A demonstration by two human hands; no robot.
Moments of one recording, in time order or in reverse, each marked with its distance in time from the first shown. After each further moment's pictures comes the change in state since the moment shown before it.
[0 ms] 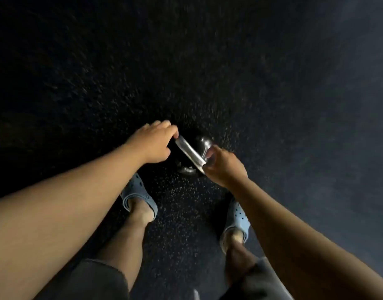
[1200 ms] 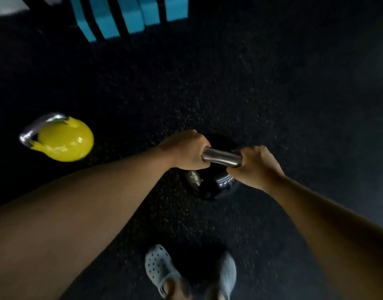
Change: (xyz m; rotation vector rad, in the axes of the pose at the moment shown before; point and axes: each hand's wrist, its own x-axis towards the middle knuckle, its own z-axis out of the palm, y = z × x) left_hand -0.060 -0.326 -0.239 -0.506 0.367 -0.203; right_hand 0.162 -0.464 -0.130 -0.524 0.016 -0.601
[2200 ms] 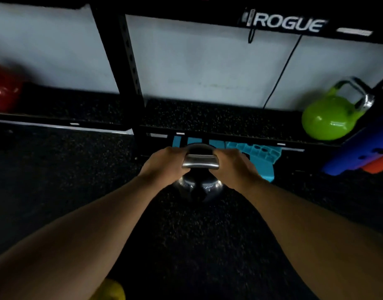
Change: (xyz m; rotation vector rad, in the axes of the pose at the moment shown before) left_hand 0.092 -0.386 -0.547 0.055 0.756 -0.491; right_hand 0.581 -0.470 -0.259 -0.133 0.204 -0.636
